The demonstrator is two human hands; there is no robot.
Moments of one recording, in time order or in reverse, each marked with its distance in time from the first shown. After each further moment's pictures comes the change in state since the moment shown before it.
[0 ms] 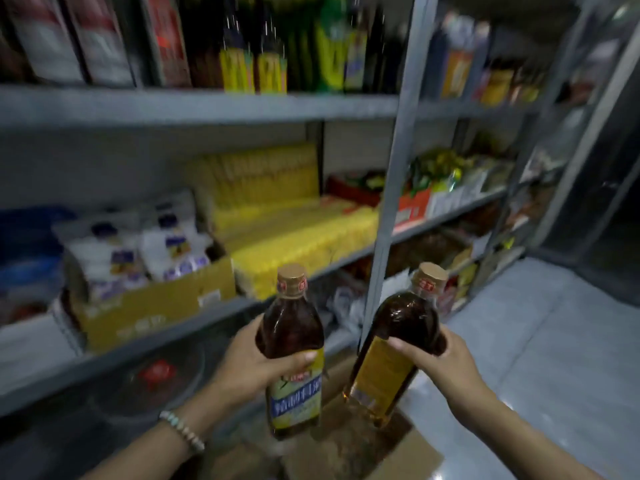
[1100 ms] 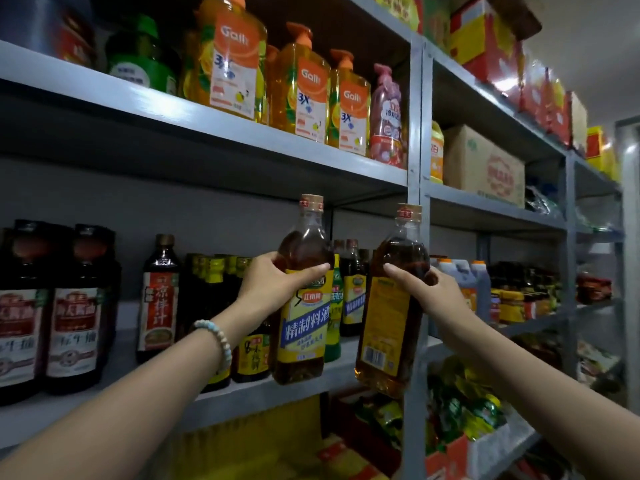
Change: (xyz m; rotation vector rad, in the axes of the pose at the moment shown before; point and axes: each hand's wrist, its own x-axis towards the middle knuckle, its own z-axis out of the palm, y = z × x) left_hand 0.316 0.388 -0.079 0.084 0.422 0.447; right_hand 0.325 -0.367 -0.025 -0.030 -0.054 -0.566
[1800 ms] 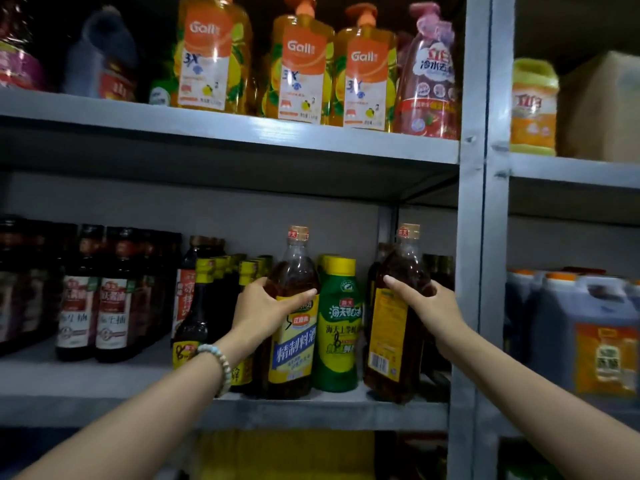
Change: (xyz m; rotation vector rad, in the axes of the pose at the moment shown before) left_hand 0.044 -0.056 0.077 0.371 0.494 -0.185; right_hand 0.168 0.136 -0.014 0.256 -0.249 0.057
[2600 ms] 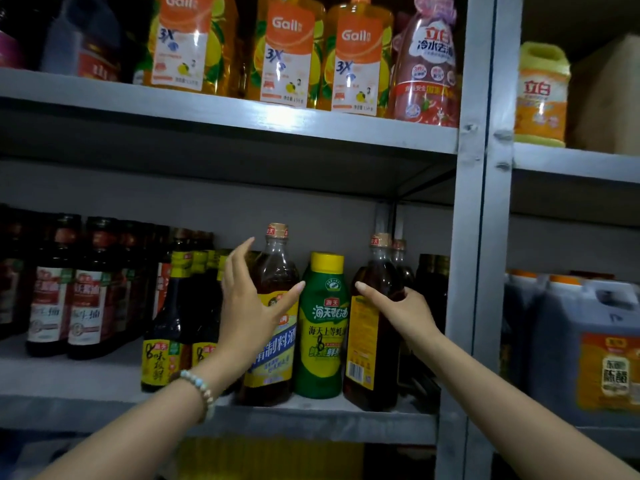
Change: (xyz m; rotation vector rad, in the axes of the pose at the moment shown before) left_hand -0.016 0.002 0.025 0.112 0.274 0.413; right_hand 0.040 0.039 0.011 -0.176 -0.075 0.077
